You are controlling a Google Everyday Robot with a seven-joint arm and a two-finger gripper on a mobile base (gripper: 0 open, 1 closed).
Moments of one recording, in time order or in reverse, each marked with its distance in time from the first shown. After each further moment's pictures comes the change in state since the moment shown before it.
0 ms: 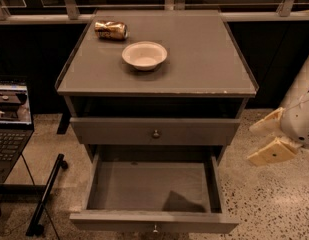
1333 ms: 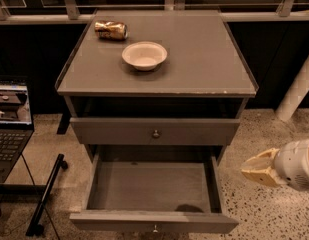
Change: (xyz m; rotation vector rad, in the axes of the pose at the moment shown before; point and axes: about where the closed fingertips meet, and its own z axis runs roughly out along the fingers) arm 0.054 0.009 0.070 0.038 -0.151 0.119
